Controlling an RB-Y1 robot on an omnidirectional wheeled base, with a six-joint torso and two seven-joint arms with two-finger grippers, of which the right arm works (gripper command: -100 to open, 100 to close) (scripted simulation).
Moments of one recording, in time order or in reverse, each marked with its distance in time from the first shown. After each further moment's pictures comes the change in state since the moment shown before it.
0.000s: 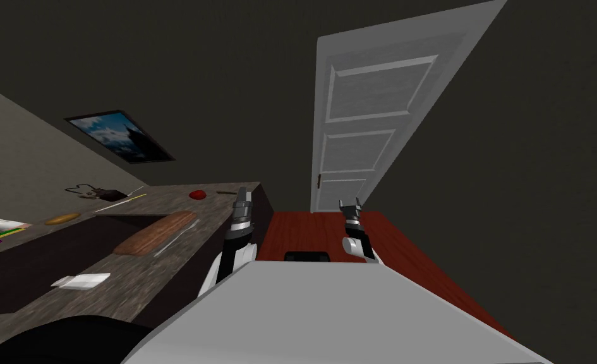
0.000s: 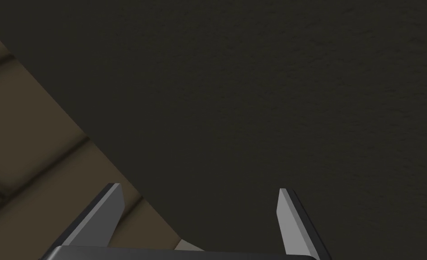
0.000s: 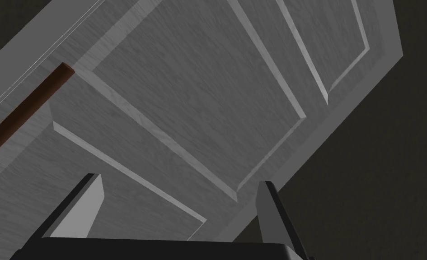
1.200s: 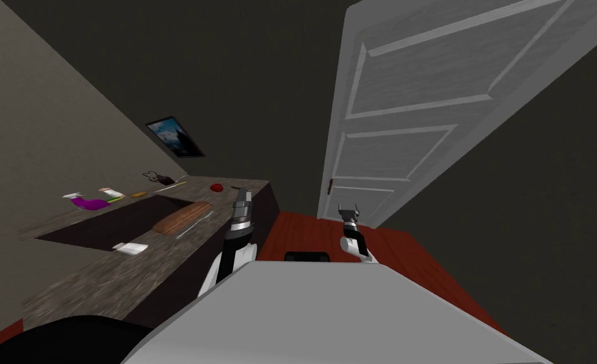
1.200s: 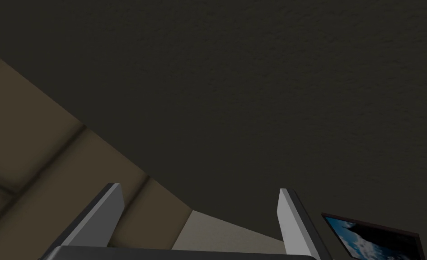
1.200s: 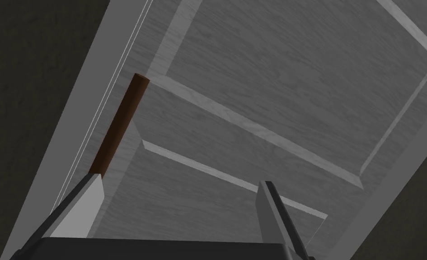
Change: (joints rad) arm -0.125 -0.026 0.005 0.314 -0.136 -0.077 -0.251
